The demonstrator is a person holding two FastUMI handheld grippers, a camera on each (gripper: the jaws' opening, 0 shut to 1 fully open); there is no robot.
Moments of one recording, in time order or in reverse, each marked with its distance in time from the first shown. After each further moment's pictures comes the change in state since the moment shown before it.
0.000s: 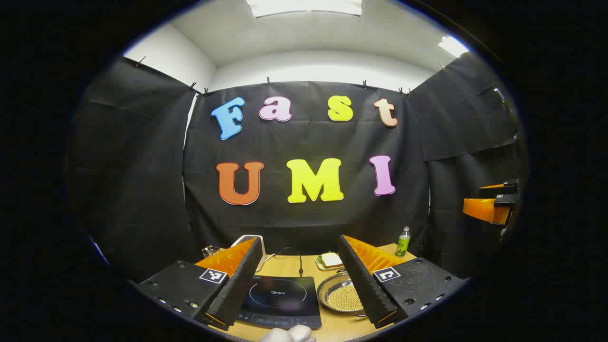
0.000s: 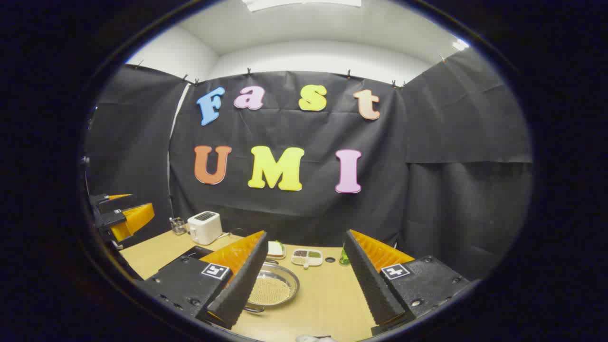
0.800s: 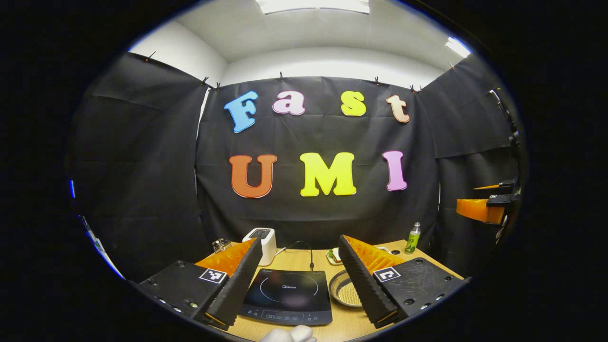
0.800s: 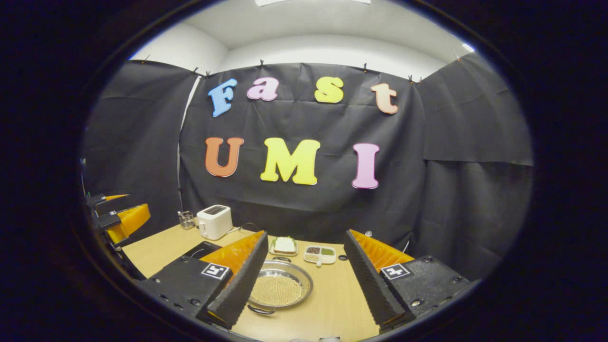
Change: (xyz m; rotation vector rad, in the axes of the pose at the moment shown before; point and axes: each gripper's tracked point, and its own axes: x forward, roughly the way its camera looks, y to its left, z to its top) left arm -0.011 0.034 -0.023 -0.022 0.040 0.065; right arm 0.036 0.047 -0.012 -0.012 0.055 0.092
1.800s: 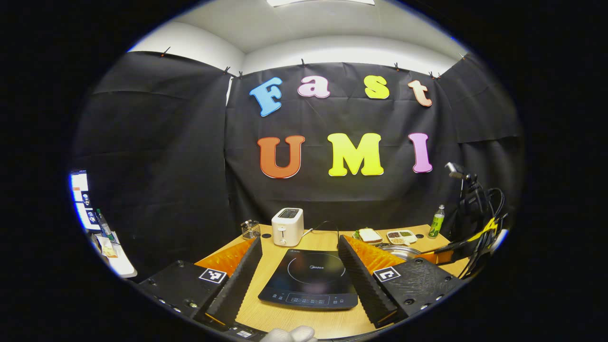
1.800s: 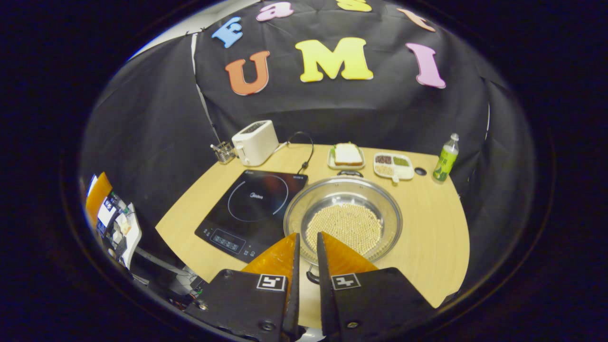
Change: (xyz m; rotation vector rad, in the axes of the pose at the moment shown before) left arm -0.031 0.048 -0.050 0.003 0.099 0.159; right arm 0.087 0.119 -0.216 0.137 0.631 0.268
